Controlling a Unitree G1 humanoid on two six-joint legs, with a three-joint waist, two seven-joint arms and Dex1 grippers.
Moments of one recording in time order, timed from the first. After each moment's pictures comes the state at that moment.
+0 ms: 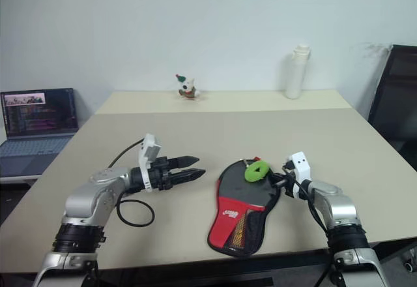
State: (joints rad) left arm -0.55 0.54 0.08 0.08 -0.47 0.61 -1.10; right arm -0.58 -0.37 0.00 0.37 0.28 0.54 0.74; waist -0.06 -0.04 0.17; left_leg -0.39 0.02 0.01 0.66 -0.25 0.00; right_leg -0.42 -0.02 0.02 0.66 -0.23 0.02
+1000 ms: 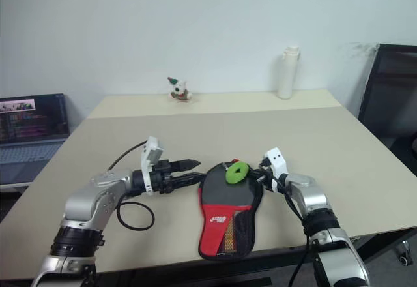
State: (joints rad) left arm -0.53 0.55 0.05 0.05 -0.47 0.62 -1.08; right arm -0.74 -0.27 0.05 0.62 0.14 0.37 0.73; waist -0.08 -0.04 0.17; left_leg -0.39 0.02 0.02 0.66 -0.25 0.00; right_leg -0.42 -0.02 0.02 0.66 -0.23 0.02
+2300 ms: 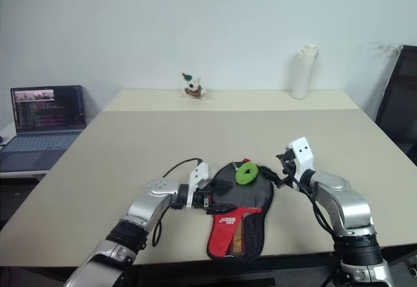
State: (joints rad) left arm -0.64 0.36 -0.25 0.51 -0.13 0.06 -1.19; right arm -0.48 -0.43 -0.05 -0.15 0.34 0.76 0.61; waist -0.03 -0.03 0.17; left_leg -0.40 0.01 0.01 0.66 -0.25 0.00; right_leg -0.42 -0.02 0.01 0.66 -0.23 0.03
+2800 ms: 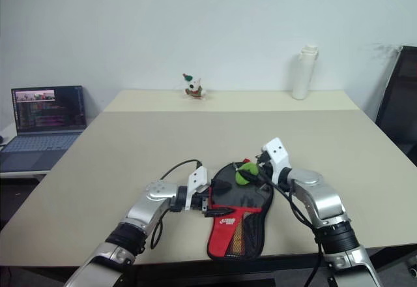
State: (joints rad) left arm -0.63 0.36 -0.25 0.54 -0.12 -0.03 -1.18; right arm -0.58 -0.36 0.16 0.01 0.25 0.61 0.66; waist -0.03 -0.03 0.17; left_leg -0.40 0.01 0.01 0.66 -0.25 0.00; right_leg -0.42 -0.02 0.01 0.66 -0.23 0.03
